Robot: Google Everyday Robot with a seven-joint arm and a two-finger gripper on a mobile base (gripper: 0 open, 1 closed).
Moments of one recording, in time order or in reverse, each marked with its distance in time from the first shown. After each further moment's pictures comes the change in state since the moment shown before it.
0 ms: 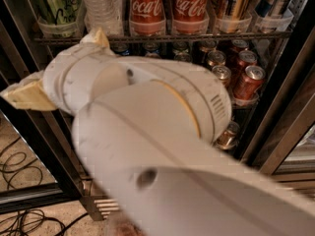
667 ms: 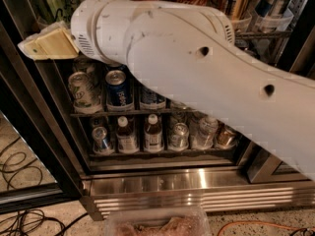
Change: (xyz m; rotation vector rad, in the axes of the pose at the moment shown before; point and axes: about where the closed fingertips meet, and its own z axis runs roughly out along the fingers) arm -0.035 -0.066 0.044 -0.086 -0.114 -0.005
